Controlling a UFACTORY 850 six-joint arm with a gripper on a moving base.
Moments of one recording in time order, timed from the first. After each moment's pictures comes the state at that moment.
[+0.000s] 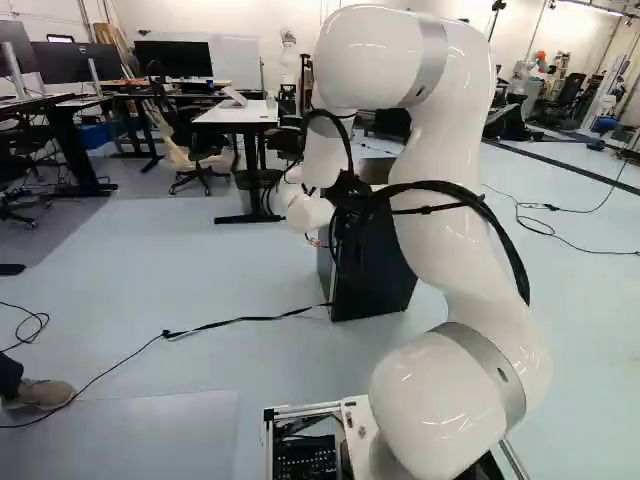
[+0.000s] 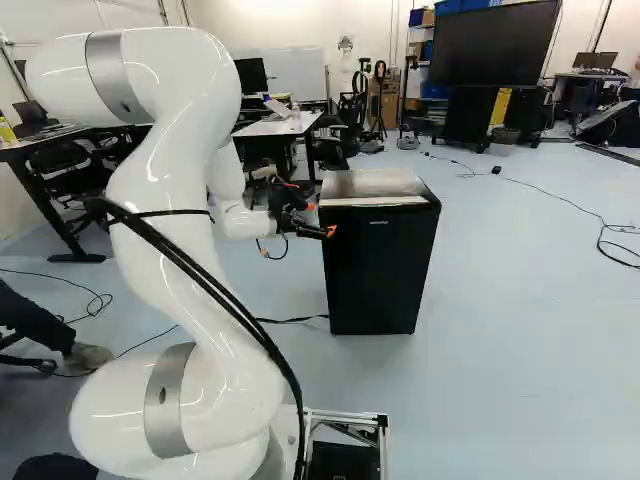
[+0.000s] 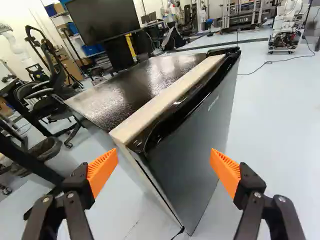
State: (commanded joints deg) arm 16.7 -32.1 -47.5 64.2 64.6 0.0
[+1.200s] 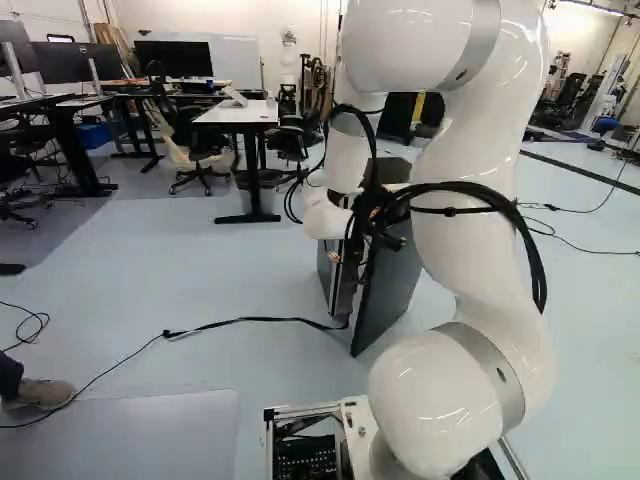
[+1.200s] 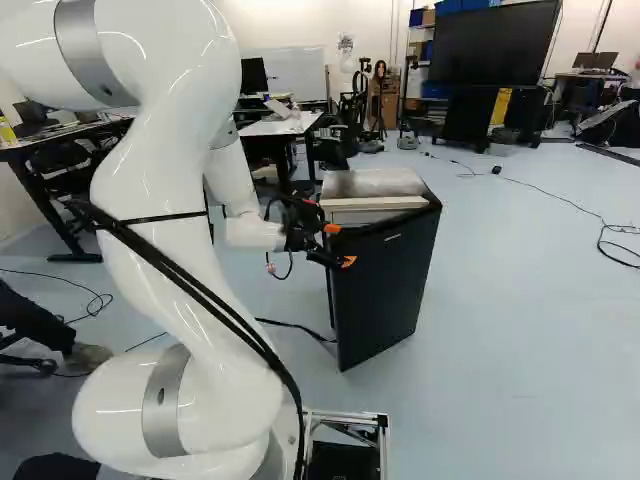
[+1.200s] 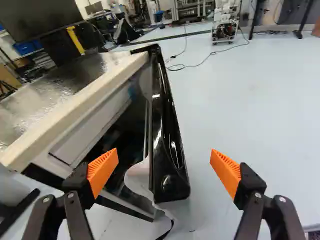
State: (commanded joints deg) arm 12.8 -24.2 -35.5 79.7 61.9 0.0
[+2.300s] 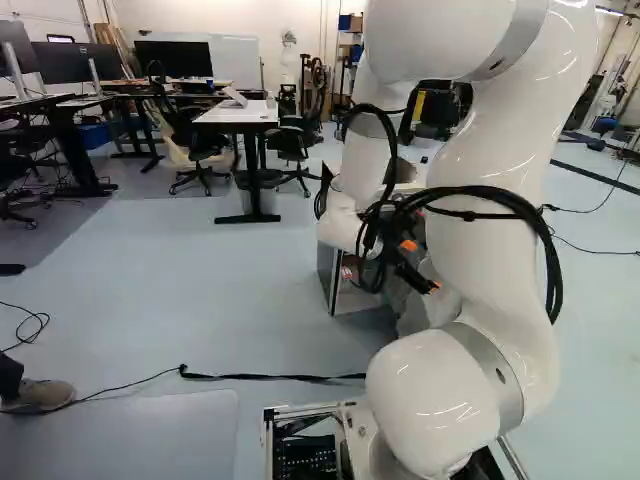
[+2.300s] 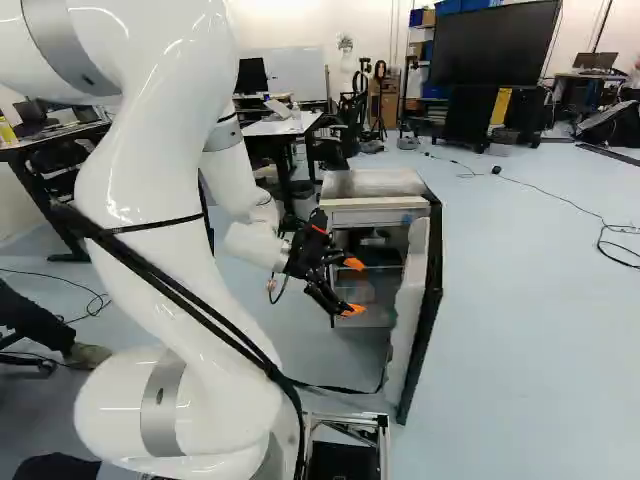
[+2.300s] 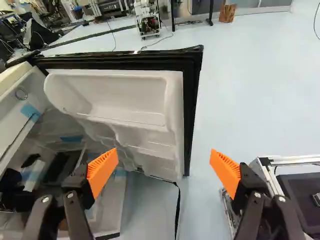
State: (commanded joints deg) arm 10.0 -20.0 -28.4 98.6 62.3 0.0
